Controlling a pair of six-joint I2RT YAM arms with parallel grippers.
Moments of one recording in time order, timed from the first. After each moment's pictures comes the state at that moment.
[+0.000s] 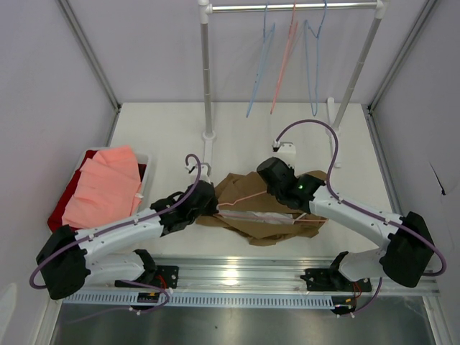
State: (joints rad) left arm -0.90 1.12 0.64 -0.25 -0.38 -0.74; right arm 0.86 1.34 1.02 -0.54 0.61 0.64
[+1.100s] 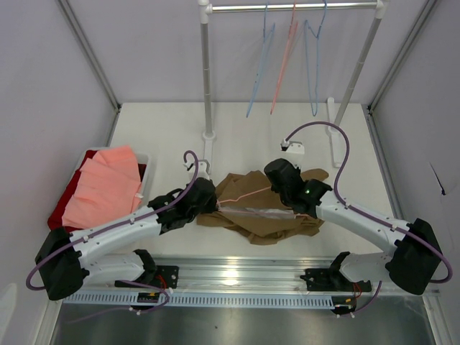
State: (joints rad) left arm -0.91 1.11 0.72 -0.36 -0.42 -0.76; right arm 0.83 1.27 0.94 -0.43 0.66 0.64
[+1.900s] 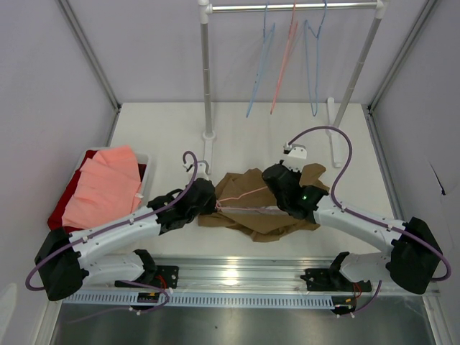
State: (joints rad) left arm -0.91 1.10 0.71 -0.38 -0.41 -0.78; right arm 0.87 1.27 0.87 -0.29 0.82 0.67
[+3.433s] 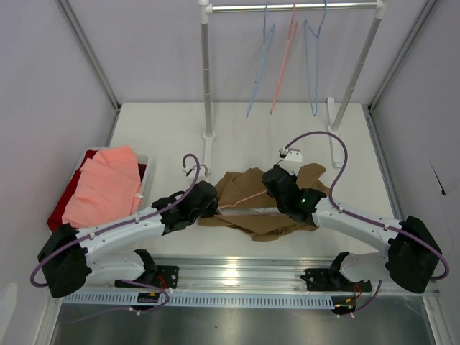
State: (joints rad) left arm -0.91 1.14 0.68 -0.36 -0.40 -0.87; right arm 0.89 1.28 0.82 -0.23 0.75 0.69
